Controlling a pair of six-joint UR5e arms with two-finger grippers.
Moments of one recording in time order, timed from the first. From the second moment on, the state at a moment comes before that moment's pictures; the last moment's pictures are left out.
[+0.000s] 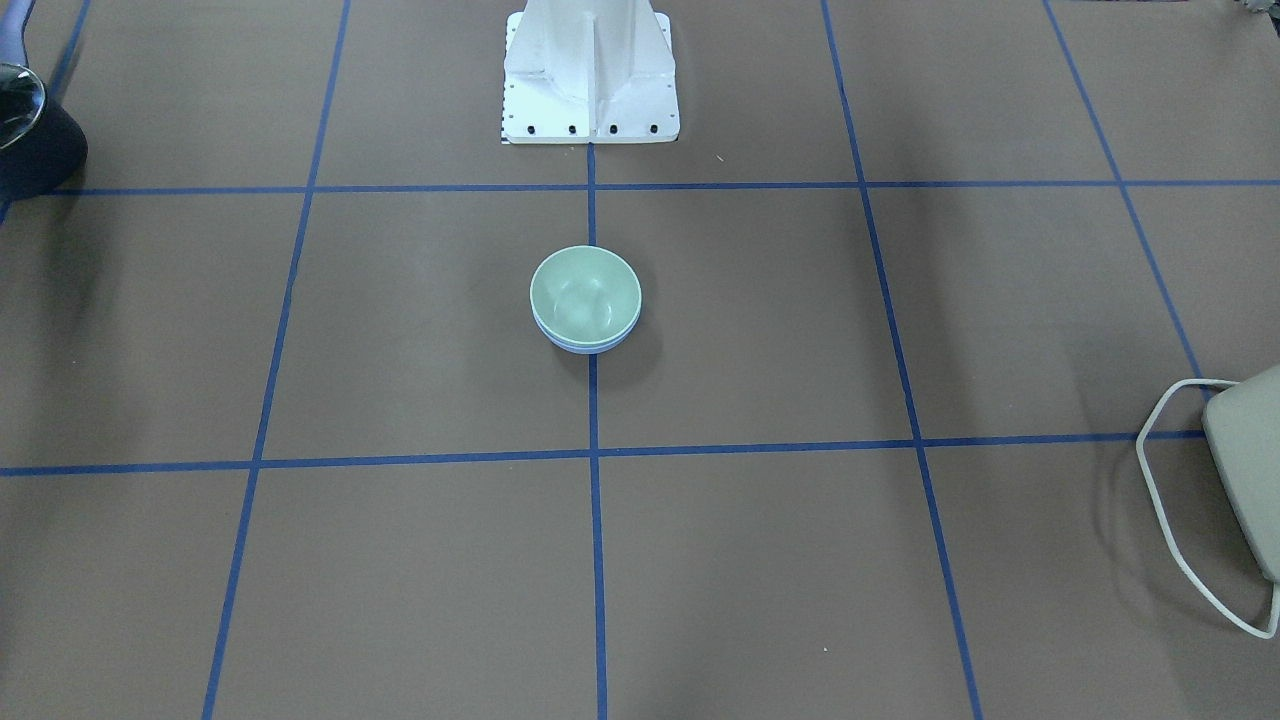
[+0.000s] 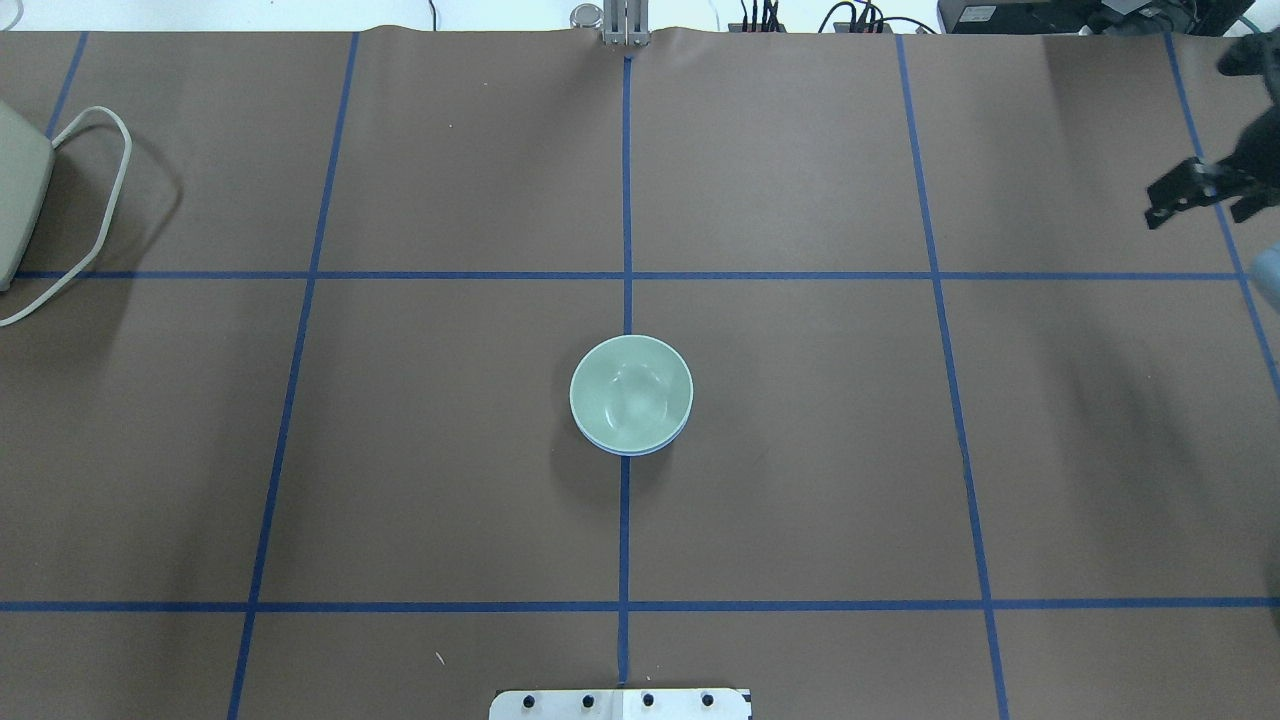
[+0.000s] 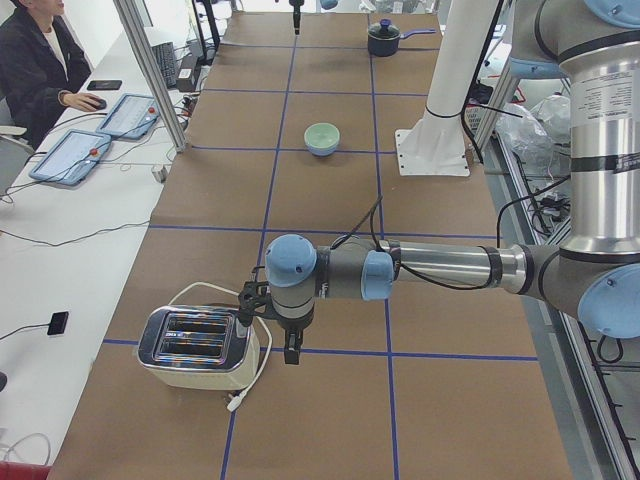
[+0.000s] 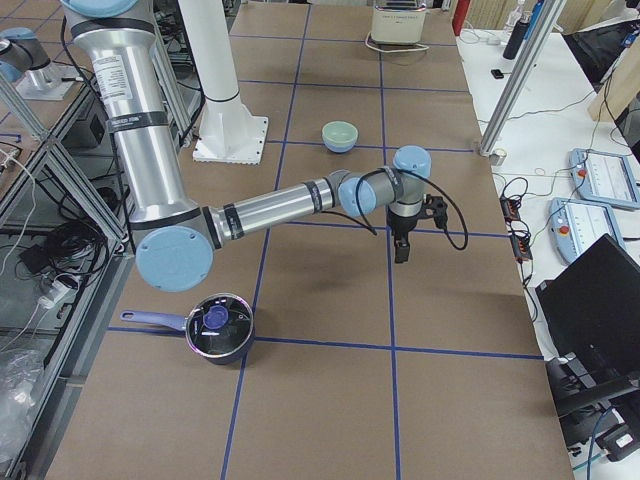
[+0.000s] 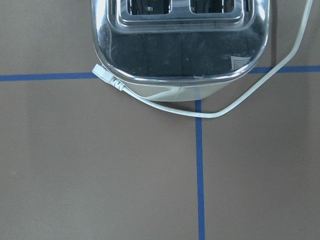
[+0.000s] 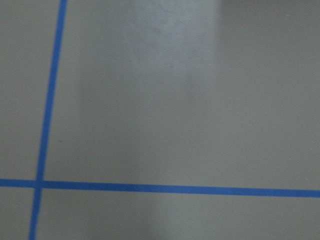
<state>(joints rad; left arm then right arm) -1.61 -1.45 -1.74 -1.54 -2.34 0.05 1.39 -1.56 1.65 -1.48 2.25 0.25</state>
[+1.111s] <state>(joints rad) -1.61 -1.45 -1.75 -1.54 -2.34 0.05 1.54 -1.74 1.75 -1.52 2.27 0.14</state>
